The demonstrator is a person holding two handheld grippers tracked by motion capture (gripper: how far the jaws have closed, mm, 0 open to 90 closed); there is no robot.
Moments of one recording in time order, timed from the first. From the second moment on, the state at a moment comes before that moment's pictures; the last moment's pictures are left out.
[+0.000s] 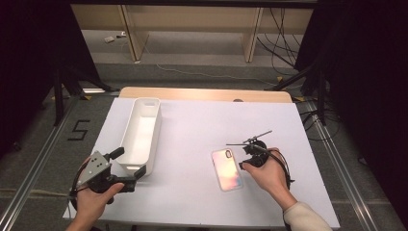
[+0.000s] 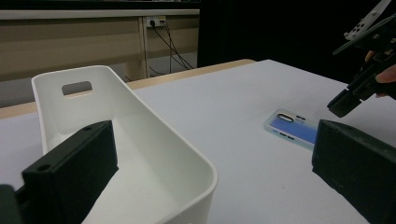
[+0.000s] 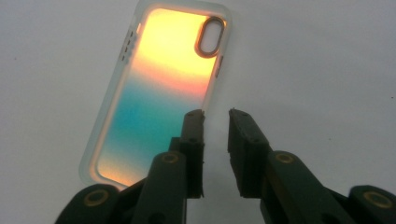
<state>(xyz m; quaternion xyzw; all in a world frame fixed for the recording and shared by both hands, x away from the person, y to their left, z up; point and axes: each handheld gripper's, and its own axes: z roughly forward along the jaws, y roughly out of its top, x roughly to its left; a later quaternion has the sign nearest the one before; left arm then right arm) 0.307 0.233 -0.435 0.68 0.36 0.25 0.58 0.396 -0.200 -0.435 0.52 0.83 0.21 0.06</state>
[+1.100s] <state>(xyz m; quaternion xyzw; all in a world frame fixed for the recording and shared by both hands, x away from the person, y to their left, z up) 0.306 0.233 -0.435 0.69 0.37 0.25 0.58 0.378 -0.196 -0.384 0.50 0.82 0.28 0.07</state>
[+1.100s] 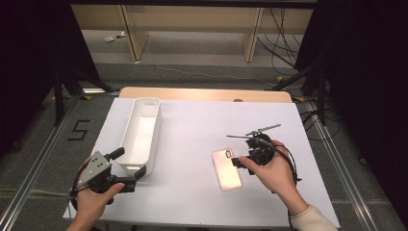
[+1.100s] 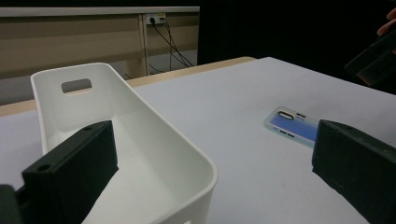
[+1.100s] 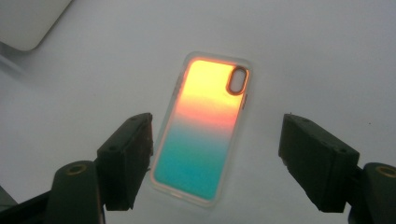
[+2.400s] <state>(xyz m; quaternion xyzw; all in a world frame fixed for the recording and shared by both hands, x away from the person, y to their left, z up) 0.307 0.233 -0.435 0.69 0.37 0.25 0.58 0.406 -0.194 -0.402 0.54 0.82 0.20 0.04</state>
